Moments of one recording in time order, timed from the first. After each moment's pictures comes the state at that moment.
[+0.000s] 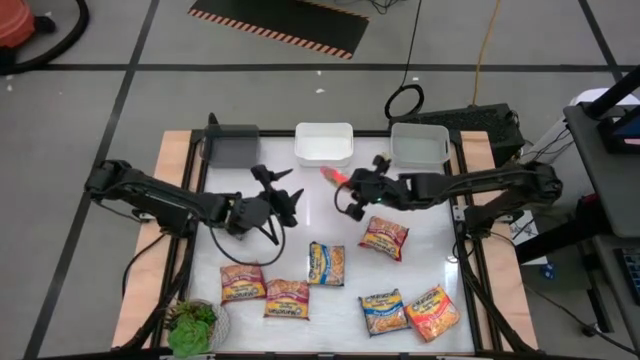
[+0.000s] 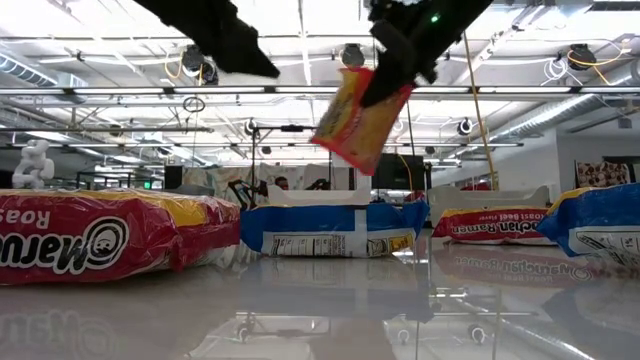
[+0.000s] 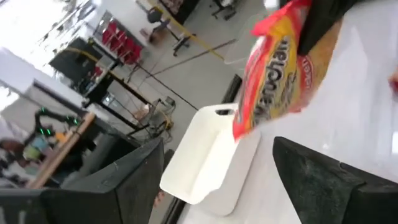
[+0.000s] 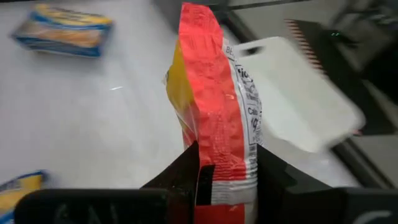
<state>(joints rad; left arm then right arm) -0.19 1.33 0.84 0.10 -0.93 0.34 0.00 1.40 1.03 -0.37 0.54 0.21</state>
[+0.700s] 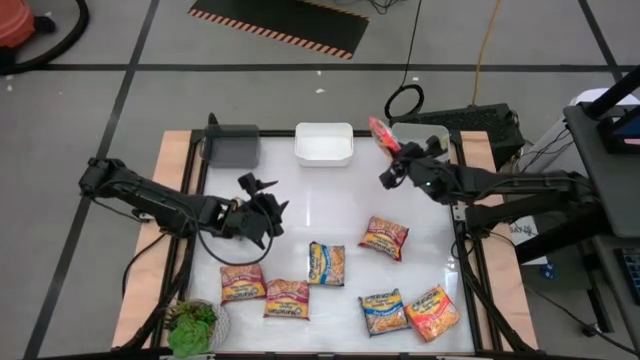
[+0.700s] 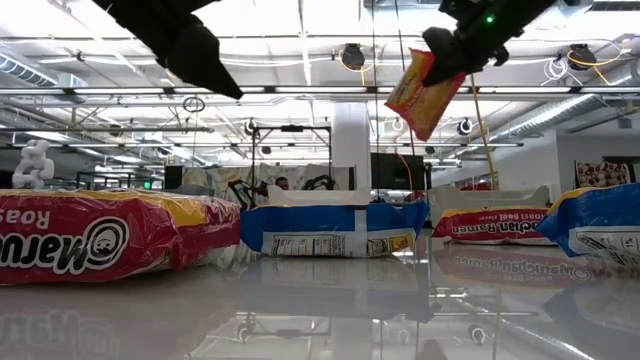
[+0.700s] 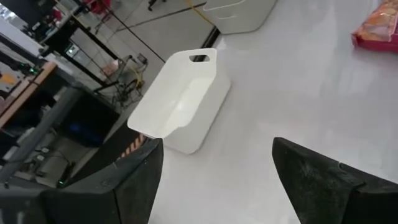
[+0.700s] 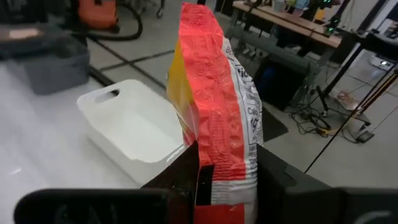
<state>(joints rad) -0.27 1.26 0.83 -0.34 -0.91 -0.10 -0.11 0.99 0.75 -0.24 0.87 0.14</state>
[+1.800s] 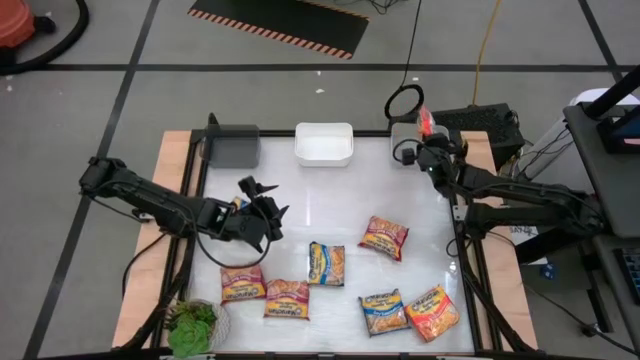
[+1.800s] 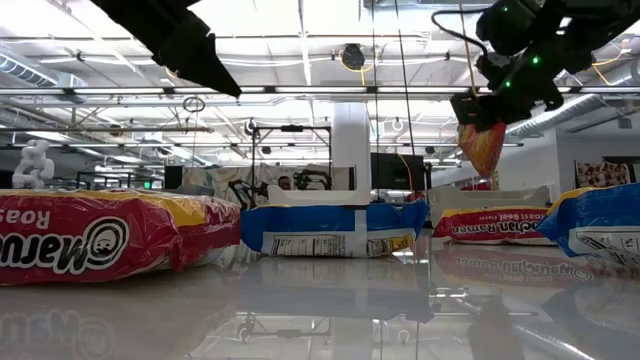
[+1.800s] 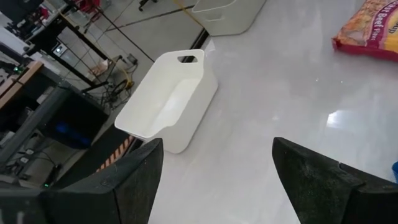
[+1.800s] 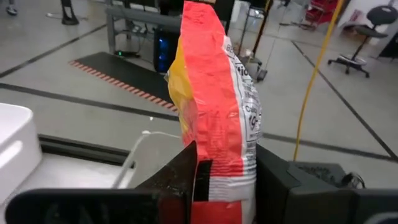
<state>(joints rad) -0.29 1.26 0.83 -0.35 -0.89 -0.13 -0.45 0.90 0.49 -0.16 1.00 0.35</state>
